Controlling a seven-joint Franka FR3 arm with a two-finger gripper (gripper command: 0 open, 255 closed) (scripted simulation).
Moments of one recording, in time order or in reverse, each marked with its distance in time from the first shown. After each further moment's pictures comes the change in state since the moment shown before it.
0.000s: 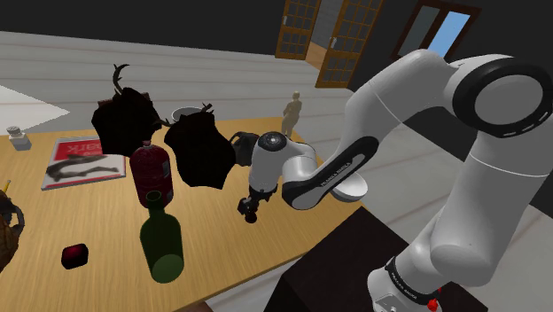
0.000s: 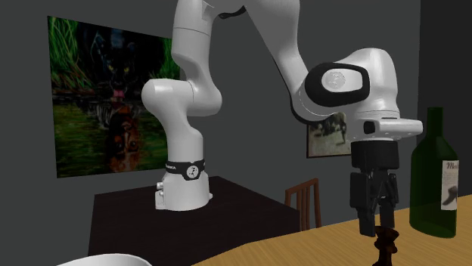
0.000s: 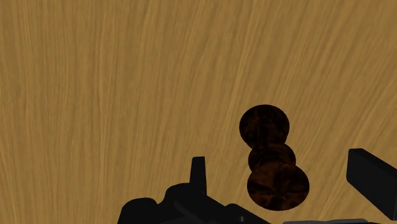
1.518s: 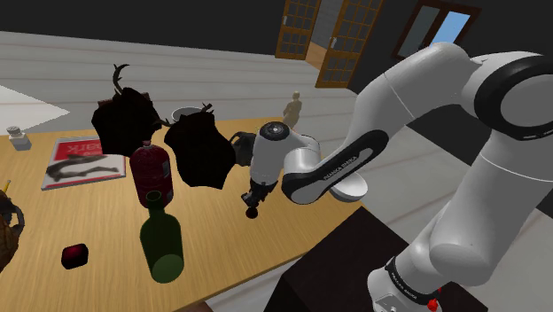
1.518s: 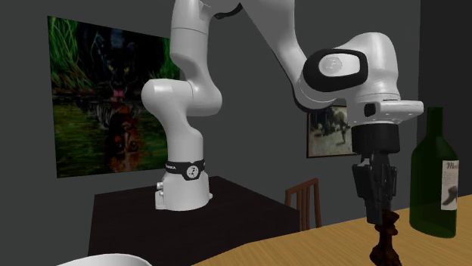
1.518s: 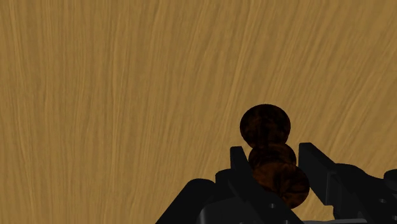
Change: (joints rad) arm -0.023 -0.077 0.039 -0.009 0.090 -0.055 -0.074
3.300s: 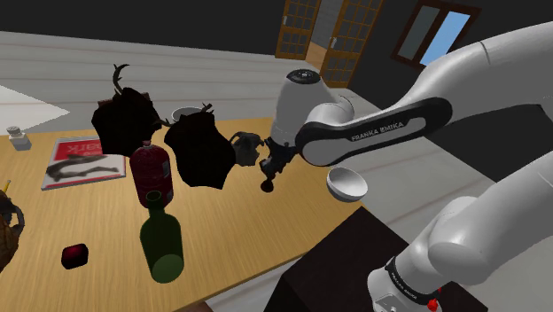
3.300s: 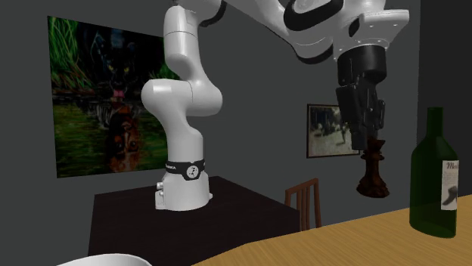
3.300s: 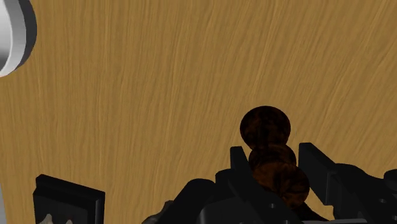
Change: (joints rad) arm -0.034 -0.354 0.001 -0.021 0.319 -0.262 -0.330
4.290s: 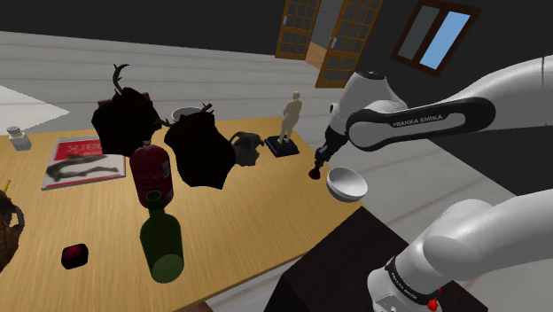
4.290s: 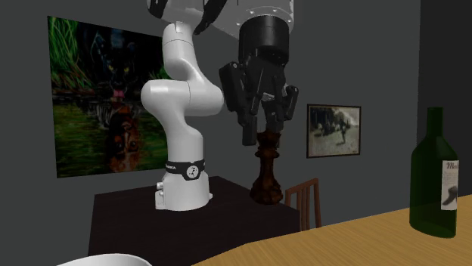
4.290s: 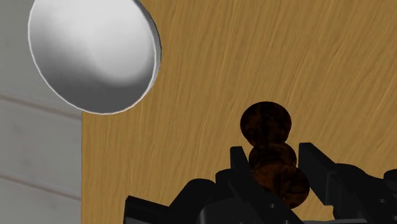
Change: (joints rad) arm -0.124 -0.289 -0.294 -0.264 0.015 0.033 -0.429
